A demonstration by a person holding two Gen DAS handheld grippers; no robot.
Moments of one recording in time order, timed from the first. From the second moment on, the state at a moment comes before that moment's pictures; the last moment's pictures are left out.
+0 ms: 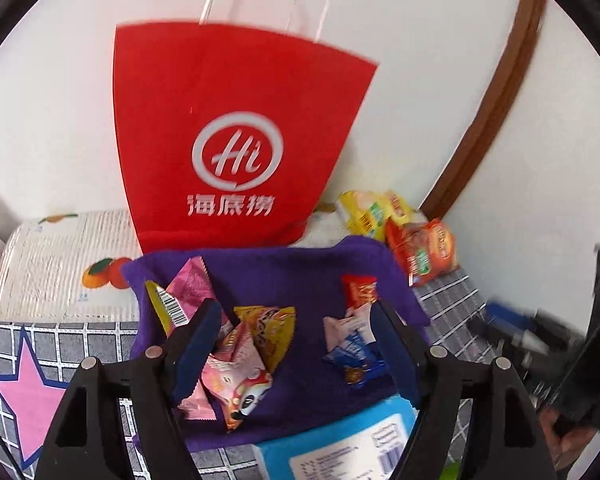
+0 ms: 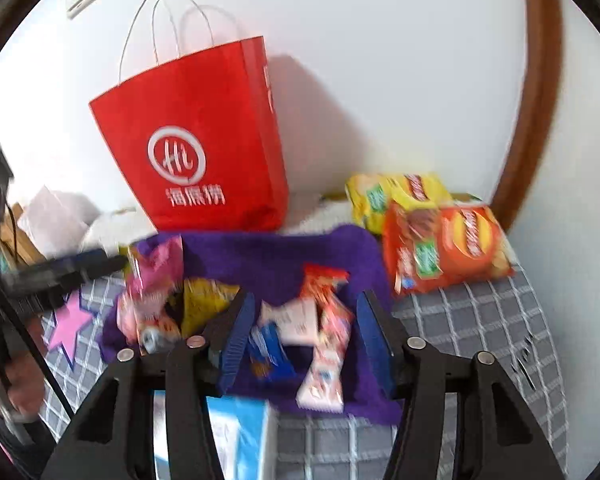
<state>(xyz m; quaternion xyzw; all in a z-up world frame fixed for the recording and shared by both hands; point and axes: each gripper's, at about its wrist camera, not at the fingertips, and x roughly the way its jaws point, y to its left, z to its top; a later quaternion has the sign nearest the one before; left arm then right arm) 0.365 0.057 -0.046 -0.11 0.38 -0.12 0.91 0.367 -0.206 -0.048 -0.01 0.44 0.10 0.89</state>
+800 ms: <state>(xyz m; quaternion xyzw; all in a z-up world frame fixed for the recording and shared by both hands) 0.225 0.008 -0.064 -0.03 0.39 -0.14 0.91 0.170 -0.274 -0.142 -0.02 0.47 0.08 0.88</state>
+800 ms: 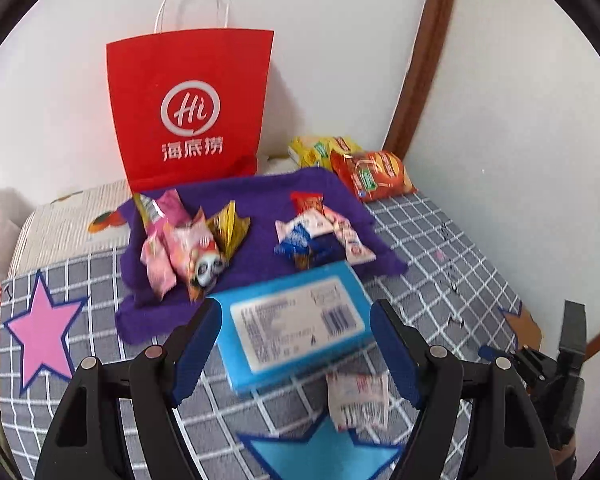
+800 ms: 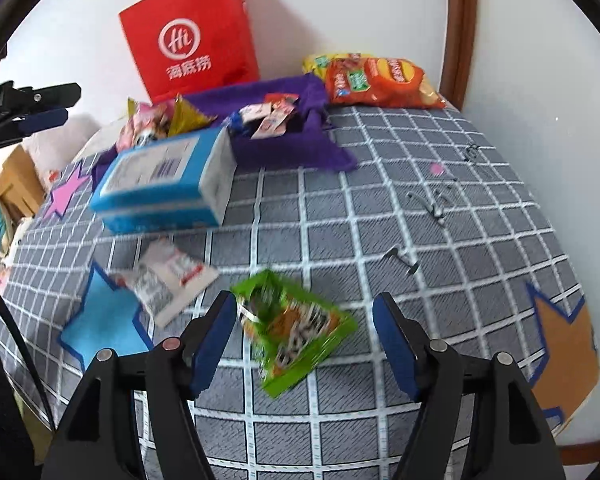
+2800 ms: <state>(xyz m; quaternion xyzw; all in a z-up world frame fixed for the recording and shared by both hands) 0.195 -0.051 -0.149 0.00 0.46 -0.21 0.86 0.207 -0.308 -0.174 0.00 0.45 0.04 0.89</state>
